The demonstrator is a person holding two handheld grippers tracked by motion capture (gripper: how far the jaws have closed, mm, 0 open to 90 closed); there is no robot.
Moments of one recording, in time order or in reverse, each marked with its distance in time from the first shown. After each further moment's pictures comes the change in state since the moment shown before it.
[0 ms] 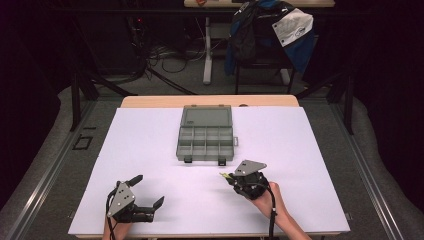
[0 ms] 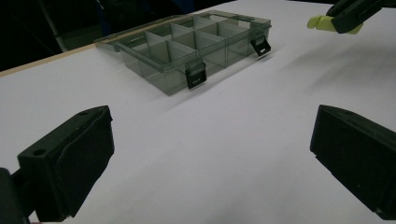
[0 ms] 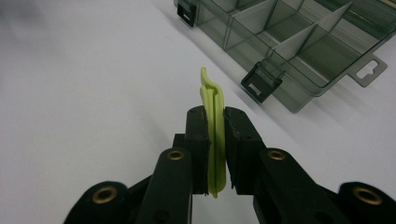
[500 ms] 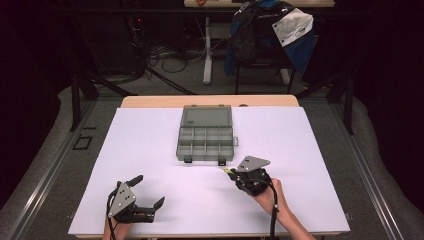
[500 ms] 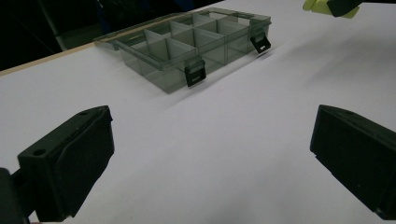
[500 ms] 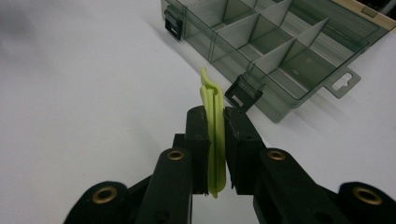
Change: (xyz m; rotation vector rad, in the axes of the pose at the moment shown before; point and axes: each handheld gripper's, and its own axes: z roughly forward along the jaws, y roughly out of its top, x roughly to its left) left arm -0.001 -0.001 0.001 0.013 0.002 0.009; right arm -0.008 0.005 -0.004 -0.033 -0.021 0.000
